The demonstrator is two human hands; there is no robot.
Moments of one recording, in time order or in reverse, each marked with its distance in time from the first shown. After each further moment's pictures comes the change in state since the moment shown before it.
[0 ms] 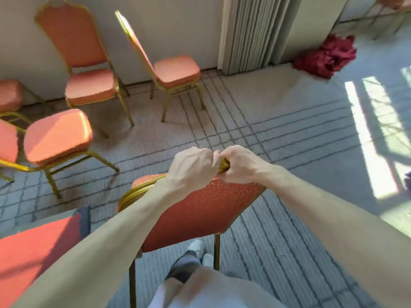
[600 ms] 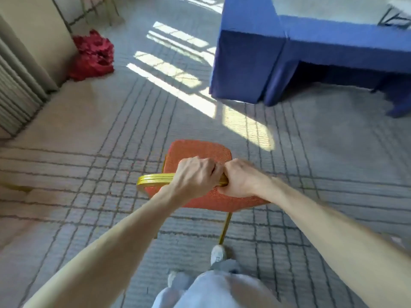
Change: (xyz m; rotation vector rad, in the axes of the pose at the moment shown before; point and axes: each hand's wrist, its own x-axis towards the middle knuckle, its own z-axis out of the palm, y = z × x) left_hand -0.008 0.190 0.098 -0.145 -0.167 1.351; right_hand -0.247 0.023 0.043 -0.023 0.389 1.056
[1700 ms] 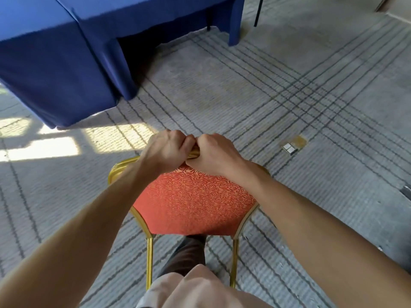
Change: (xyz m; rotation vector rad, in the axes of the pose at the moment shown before) left_hand 0.374 0.318 0.197 -0.190 -0.250 0.713; right_hand -0.130 0.414 -0.053 0.342 0.498 0.766
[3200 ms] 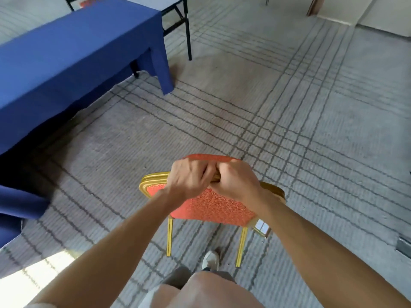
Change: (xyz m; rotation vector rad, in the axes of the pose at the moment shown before) left_hand 0.849 0.055 0.240 -0.183 -0.010 0.216; right_hand 0.487 0.633 -0.287 -0.163 0.246 0.286
